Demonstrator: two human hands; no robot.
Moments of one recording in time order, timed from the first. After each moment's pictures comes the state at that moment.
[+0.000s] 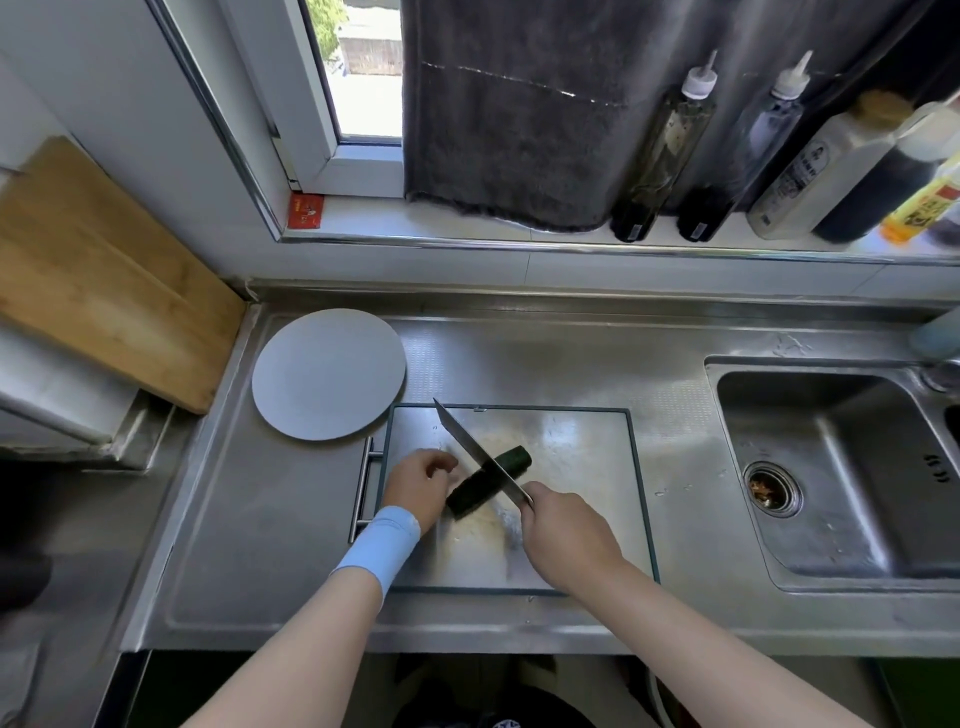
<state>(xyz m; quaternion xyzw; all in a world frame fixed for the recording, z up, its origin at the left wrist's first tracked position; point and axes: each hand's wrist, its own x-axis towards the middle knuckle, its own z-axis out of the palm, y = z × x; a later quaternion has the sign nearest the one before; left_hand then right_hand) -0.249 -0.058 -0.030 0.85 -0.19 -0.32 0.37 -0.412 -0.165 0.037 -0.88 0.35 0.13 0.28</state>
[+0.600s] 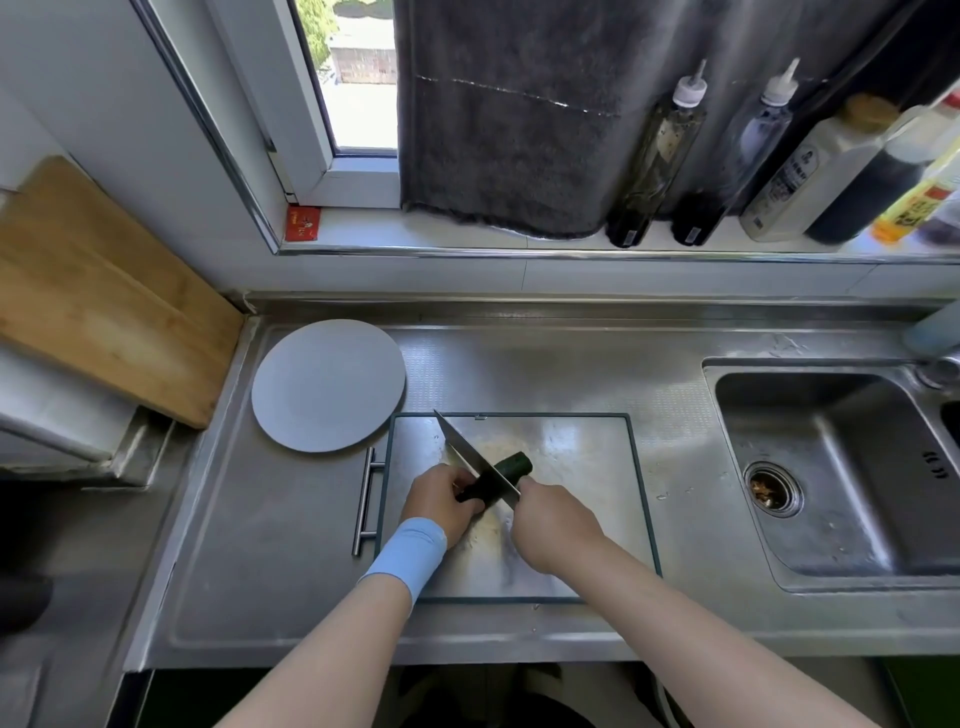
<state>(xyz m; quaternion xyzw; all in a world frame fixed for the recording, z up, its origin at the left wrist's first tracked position) -0.261 -0.072 -0.029 0.88 -0.25 -0.31 0.27 -0.380 -0.169 0.039 -0.86 0.37 0.24 0.26</state>
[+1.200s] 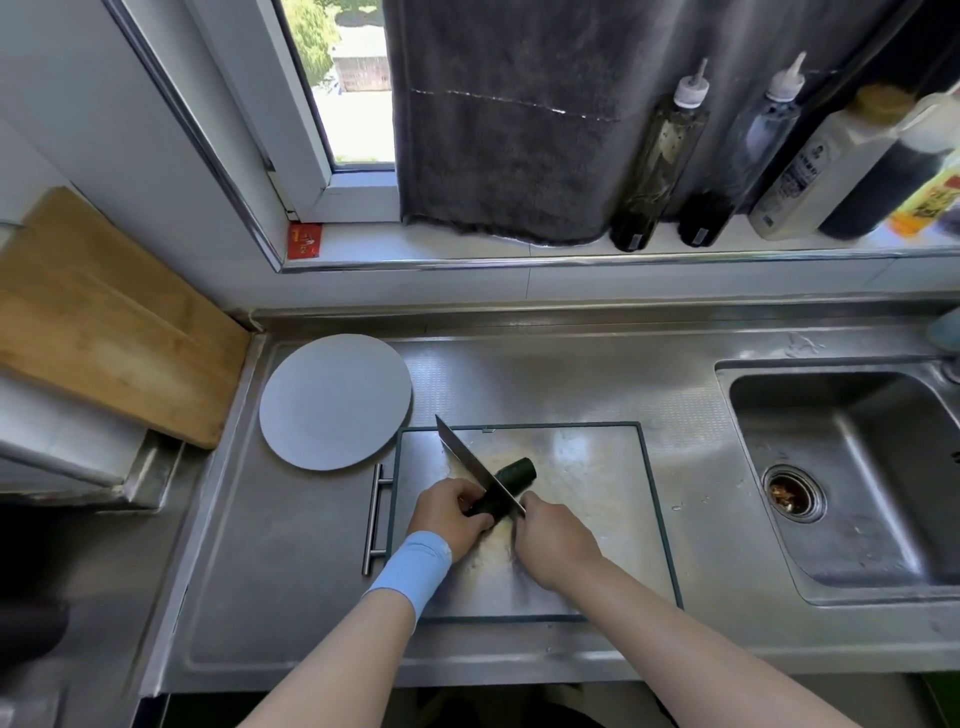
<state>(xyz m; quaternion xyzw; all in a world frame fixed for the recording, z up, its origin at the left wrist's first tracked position) -0.255 -0.075 -0.029 0.87 -0.24 -0.32 0.28 -0.379 -0.173 -0.004 -0.85 0.37 0.16 0.33</state>
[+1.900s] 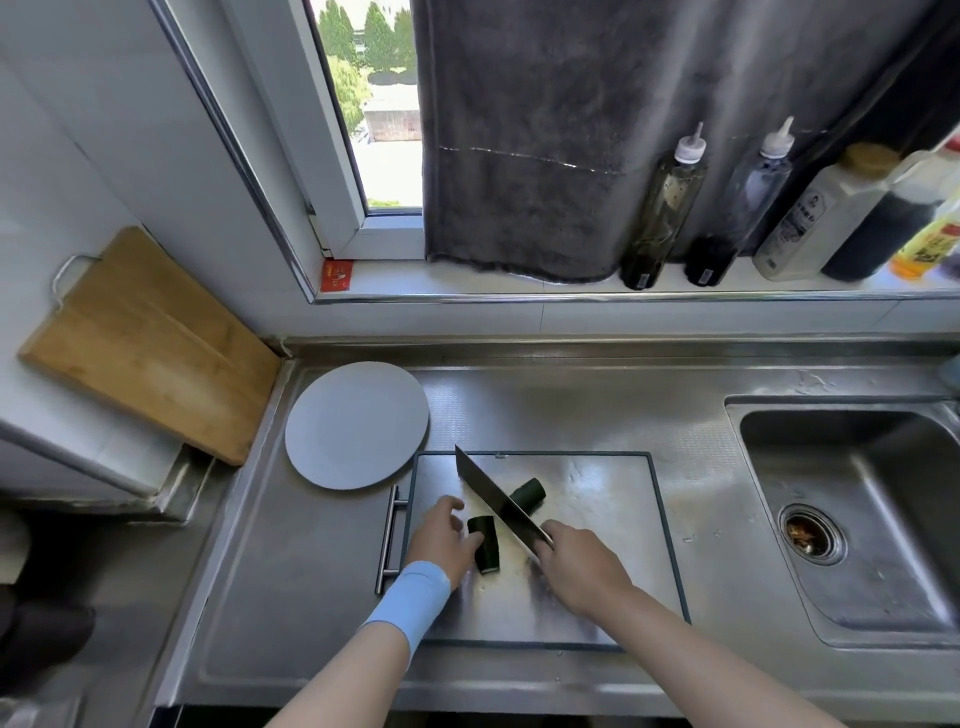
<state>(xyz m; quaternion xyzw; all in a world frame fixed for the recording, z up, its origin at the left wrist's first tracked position) -0.251 -0.053 -0.036 0.87 -0.18 -0.35 0.31 -0.396 -0.181 0.002 -0.85 0.38 0.15 0.34</state>
